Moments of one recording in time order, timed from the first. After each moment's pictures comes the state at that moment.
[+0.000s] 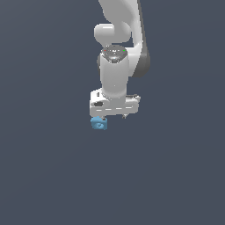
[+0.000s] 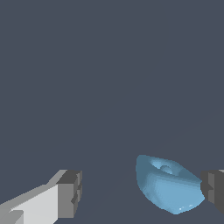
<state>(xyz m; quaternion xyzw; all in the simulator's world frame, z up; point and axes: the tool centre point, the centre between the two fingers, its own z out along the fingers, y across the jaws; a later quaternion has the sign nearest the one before) -0.005 0.006 0.184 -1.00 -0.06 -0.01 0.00</state>
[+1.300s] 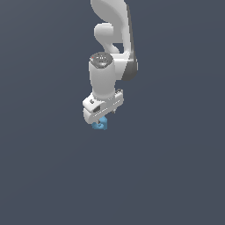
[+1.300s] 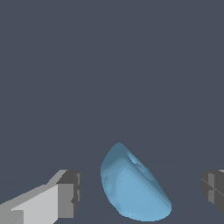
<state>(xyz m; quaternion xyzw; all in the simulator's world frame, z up) -0.032 -0.033 0.153 -0.94 -0.34 0.00 0.00</state>
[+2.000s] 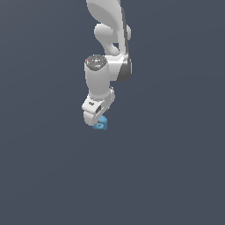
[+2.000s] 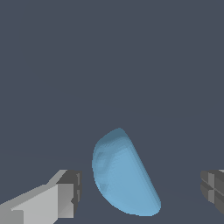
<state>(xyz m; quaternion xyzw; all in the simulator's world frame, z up) -0.050 -0.053 0.138 -0.87 -0.49 0.00 0.00</state>
